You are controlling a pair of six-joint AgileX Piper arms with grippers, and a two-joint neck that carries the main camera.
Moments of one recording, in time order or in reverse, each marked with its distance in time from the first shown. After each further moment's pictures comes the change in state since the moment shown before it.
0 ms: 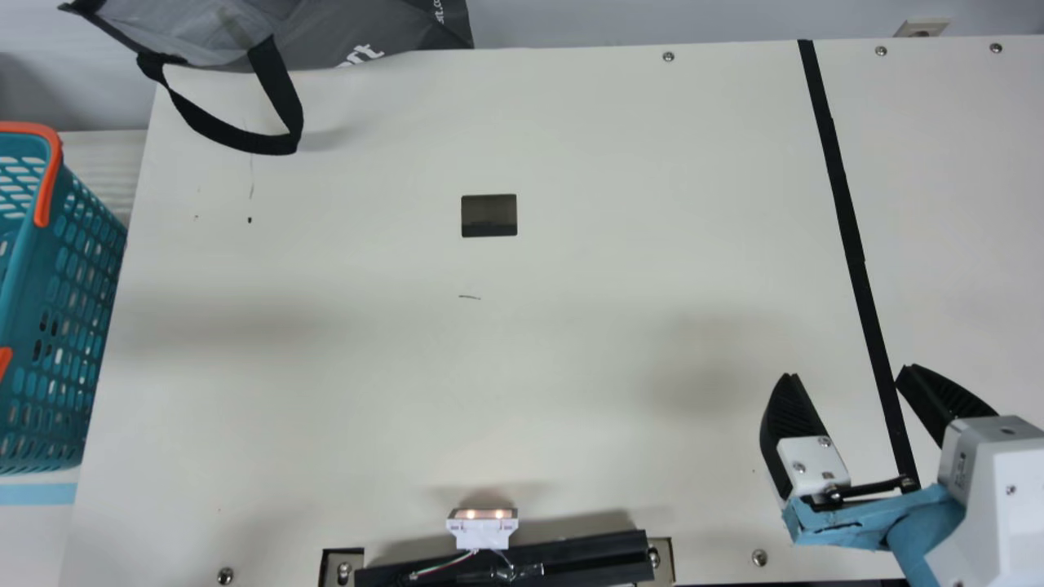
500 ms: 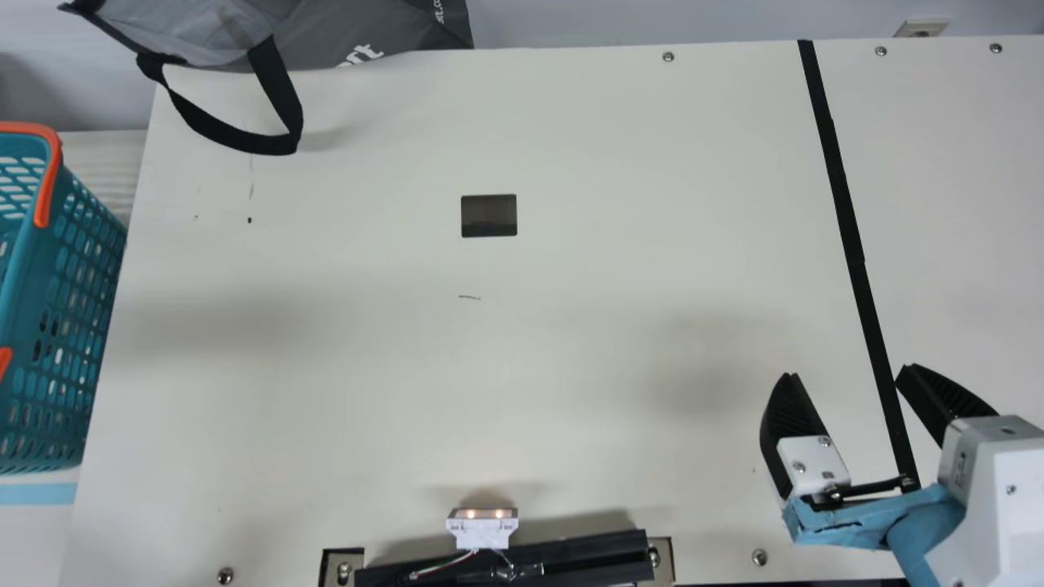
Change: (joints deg) left arm -0.3 5.6 -0.1 -13.0 1.4 15.2; right arm 0.0 0.0 0.0 0.1 -0.1 0.0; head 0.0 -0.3
